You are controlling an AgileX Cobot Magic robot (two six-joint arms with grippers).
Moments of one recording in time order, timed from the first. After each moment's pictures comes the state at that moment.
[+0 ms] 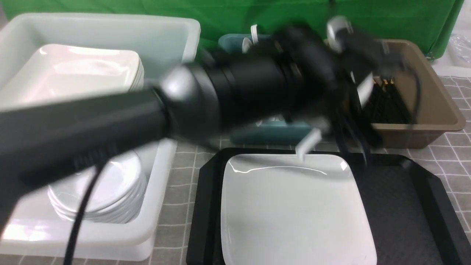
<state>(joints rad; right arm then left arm) 0.99 0.56 -0.90 -0.34 1.17 0.36 -0.88 1.90 -1.76 0.35 0.70 -0.26</state>
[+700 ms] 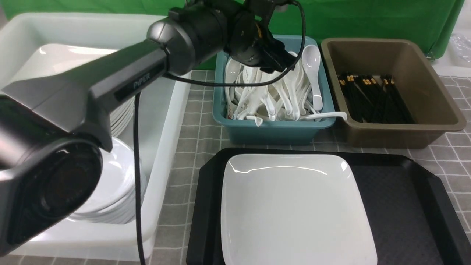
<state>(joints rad) 0.99 0.56 -0.90 -0.27 1.16 0.37 -0.55 2.23 -2.07 0.16 0.61 -0.11</state>
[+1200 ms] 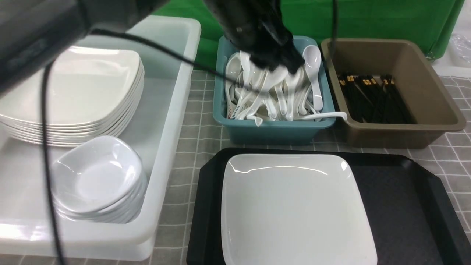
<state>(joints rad) 0.99 0.56 -0.90 -0.27 1.16 0.33 -0.74 1.82 -1.86 0.08 1.09 0.29</state>
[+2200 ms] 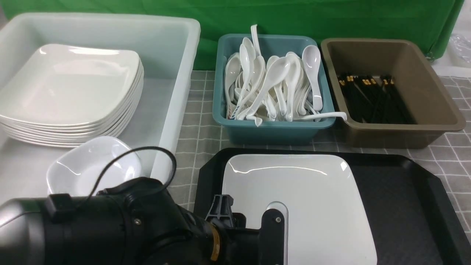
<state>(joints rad) 0.99 0.56 -0.90 -0.23 1.00 0.40 -0.95 1.54 -0.80 0.07 0.46 0.71</state>
